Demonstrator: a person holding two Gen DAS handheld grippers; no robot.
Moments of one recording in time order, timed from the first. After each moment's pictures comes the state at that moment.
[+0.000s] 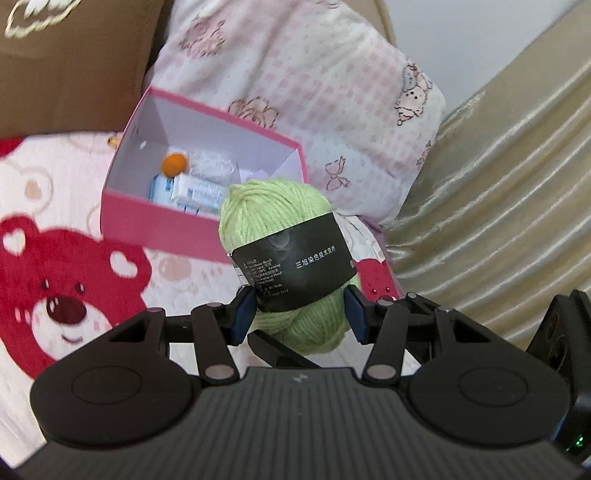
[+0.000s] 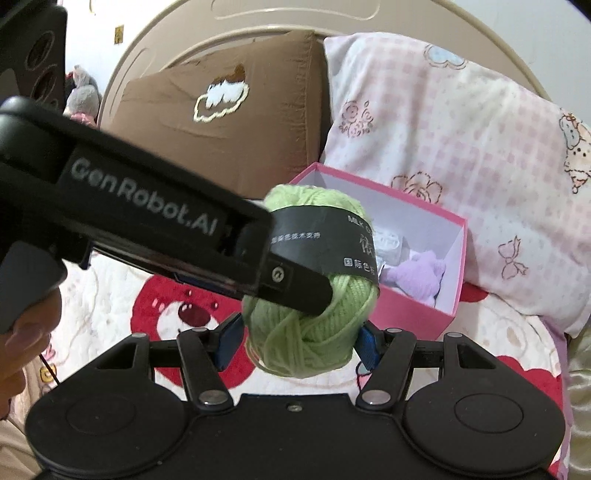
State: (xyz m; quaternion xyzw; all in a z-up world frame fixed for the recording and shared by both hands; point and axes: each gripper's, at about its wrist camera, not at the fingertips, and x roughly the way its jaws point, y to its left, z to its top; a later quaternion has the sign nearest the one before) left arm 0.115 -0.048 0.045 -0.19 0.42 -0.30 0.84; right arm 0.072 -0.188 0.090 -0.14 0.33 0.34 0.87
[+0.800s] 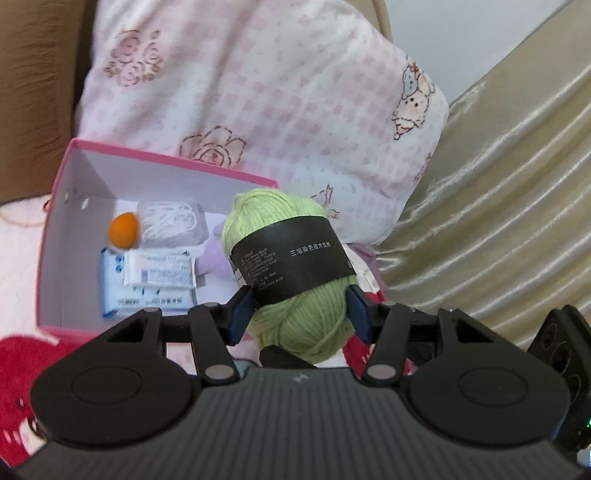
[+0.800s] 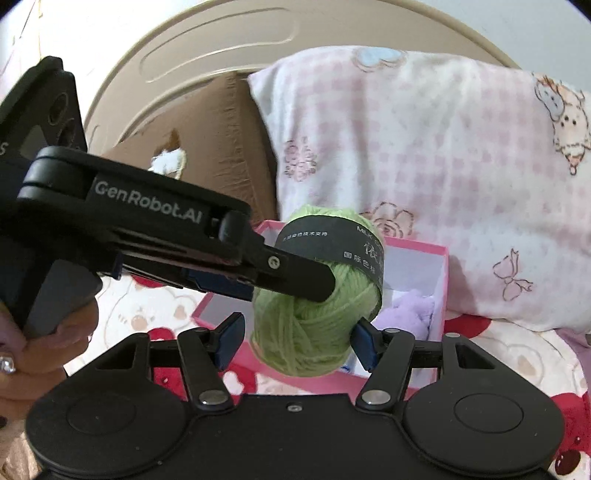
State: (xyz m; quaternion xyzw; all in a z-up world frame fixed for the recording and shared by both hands) left arm 0.255 -0.109 0.054 -0.16 0.45 -0.34 0.81; right arm 0.190 -0.214 0.091 -0.03 0.33 0.33 0.88
